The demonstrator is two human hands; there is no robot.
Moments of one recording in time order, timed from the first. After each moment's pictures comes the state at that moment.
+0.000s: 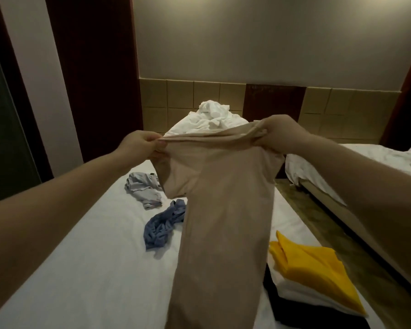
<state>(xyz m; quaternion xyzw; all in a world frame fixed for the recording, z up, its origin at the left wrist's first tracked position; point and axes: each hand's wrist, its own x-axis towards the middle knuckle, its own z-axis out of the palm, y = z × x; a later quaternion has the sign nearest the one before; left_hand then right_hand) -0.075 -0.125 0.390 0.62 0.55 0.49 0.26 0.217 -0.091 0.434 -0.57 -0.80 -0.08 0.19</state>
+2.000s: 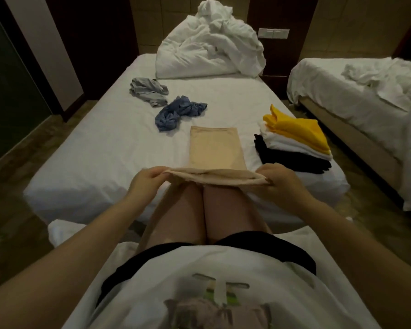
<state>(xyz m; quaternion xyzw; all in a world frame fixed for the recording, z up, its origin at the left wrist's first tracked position) -0.074 -0.412 0.093 0.57 0.62 0.42 0.35 0.233 -0.404 0.116 -0.47 -0.84 0.09 0.25</state>
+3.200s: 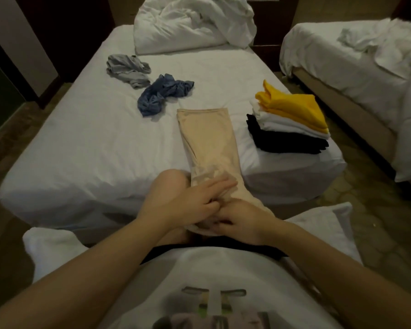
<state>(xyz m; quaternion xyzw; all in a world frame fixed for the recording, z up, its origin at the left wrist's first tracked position) 0.020 -0.412 0.084 0.86 0.41 0.09 0.30 0.184 -0.439 0.071 -0.41 -0.87 0.28 0.09</state>
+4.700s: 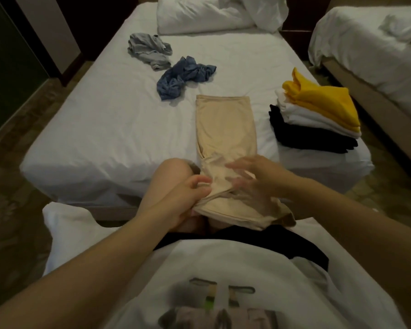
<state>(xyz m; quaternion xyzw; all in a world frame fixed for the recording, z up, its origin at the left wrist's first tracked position) -0.008 -0.415 0.042 0.36 0.53 0.33 0.69 0.198 -0.354 0.075 -0.46 -0.86 0.21 0.04</state>
